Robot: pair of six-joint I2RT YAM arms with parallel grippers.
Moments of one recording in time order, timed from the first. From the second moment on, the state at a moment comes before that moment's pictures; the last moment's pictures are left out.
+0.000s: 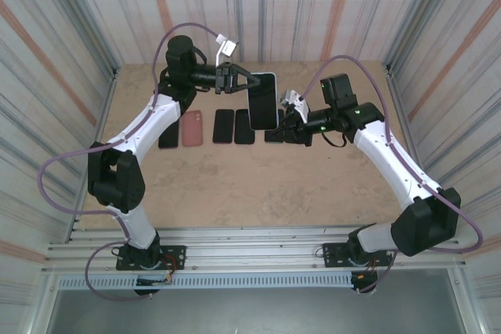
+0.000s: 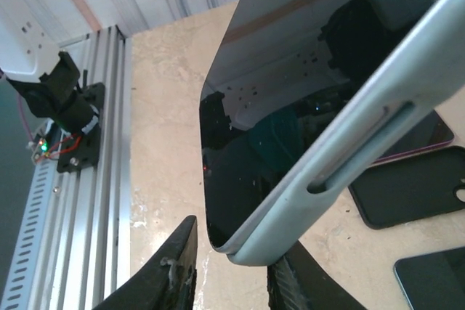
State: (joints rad) left arm -0.37 1.76 1.56 0.28 1.34 -0.66; right arm 0.37 1.37 1.28 -0.74 -0.89 -0.51
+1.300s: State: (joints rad) left arm -0.39 1.76 1.56 0.39 1.35 -0.81; right arm 0.33 1.38 1.24 -0.38 -0.97 -0.19
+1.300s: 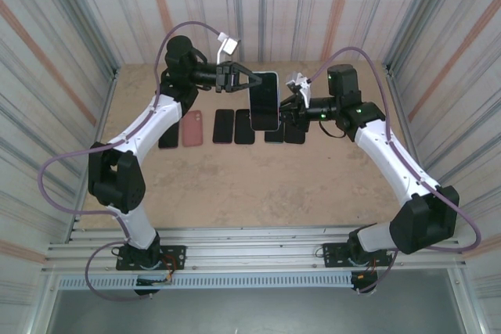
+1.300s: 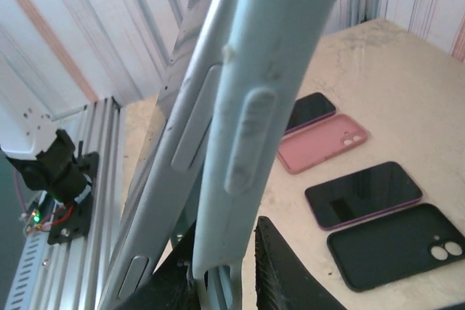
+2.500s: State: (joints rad) left arm -0.40 1.83 1.42 0.60 0.91 -1.41; right arm 0.38 1.25 0.75 0.61 -0.57 1.18
